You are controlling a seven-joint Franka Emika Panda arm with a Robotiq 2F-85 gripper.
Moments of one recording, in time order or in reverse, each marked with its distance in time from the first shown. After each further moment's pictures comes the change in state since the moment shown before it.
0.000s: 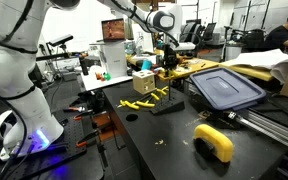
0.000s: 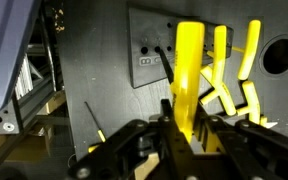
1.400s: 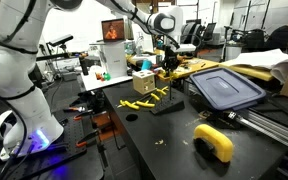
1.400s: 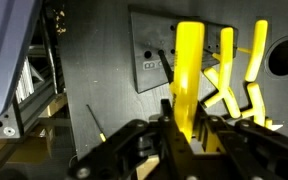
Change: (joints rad) arm -0.001 0.019 0.000 0.007 -0.002 0.015 0.003
